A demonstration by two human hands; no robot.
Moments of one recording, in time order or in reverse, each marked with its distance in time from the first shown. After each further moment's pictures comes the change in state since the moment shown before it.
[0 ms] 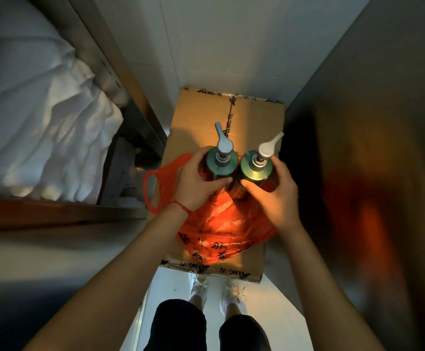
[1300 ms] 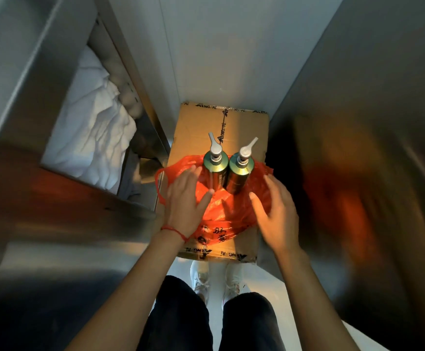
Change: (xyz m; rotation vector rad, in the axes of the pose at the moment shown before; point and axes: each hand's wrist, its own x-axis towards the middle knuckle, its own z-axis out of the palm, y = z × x) left_hand -0.090 0.038 -0.031 0.580 0.050 0.139; right_hand -0.092 -0.050 -0.034 -0.399 0.040 -0.054
